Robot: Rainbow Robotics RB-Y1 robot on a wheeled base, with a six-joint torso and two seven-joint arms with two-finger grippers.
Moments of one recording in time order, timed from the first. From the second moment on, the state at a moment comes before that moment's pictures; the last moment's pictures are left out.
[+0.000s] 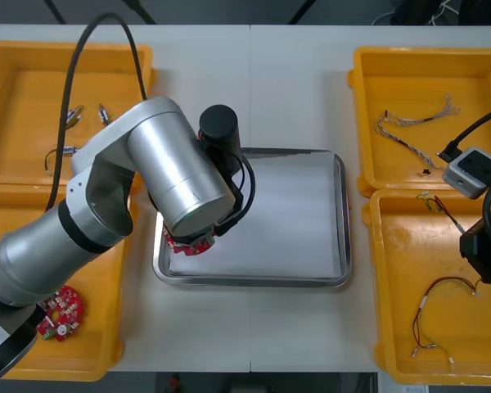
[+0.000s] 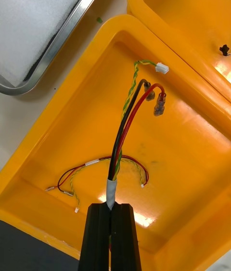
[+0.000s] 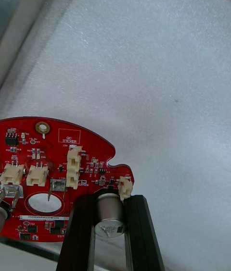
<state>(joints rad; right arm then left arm) -0.20 -0.99 -0.09 -2.57 -1.02 1.92 1.37 -0.72 0.43 -0.69 -1.91 0.50 1.79 0.09</state>
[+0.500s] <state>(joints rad) -0.20 -0.99 -0.09 -2.57 -1.02 1.92 1.37 -0.72 0.43 -0.73 -1.83 0.51 1.69 0.09</state>
